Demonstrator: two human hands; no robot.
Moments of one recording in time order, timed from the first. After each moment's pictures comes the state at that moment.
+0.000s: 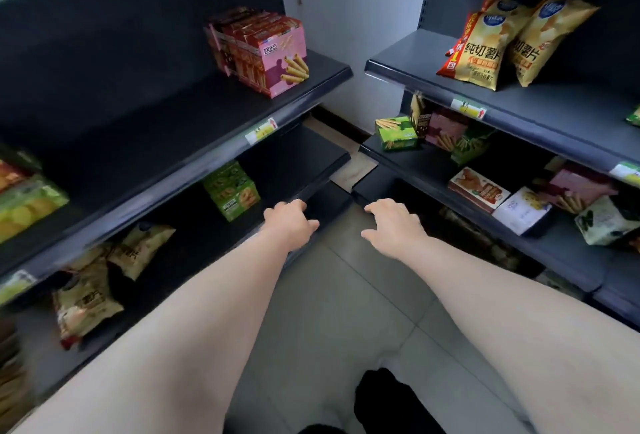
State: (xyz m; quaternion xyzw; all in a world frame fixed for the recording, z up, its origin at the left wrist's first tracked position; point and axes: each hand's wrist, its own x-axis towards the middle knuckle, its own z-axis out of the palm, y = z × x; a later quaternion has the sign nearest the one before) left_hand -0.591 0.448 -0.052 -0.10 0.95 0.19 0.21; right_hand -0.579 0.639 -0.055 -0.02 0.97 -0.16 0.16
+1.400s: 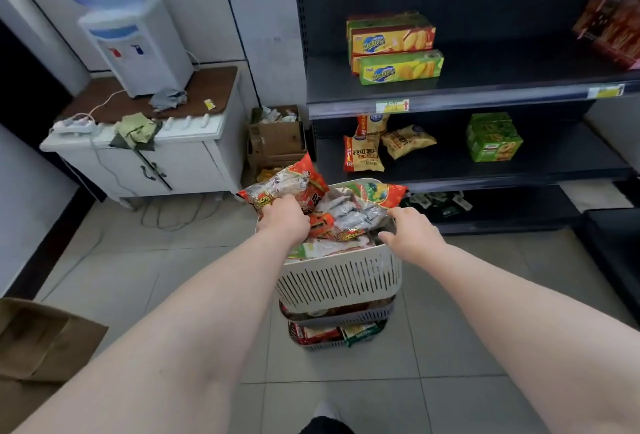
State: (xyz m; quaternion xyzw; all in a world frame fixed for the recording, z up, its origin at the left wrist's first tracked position) left_hand -0.029 0.083 -0.043 -0.50 0.84 0.20 0.06; right_hand -0.158 0.256 -0.051 -0.33 0.91 -0.12 0.22
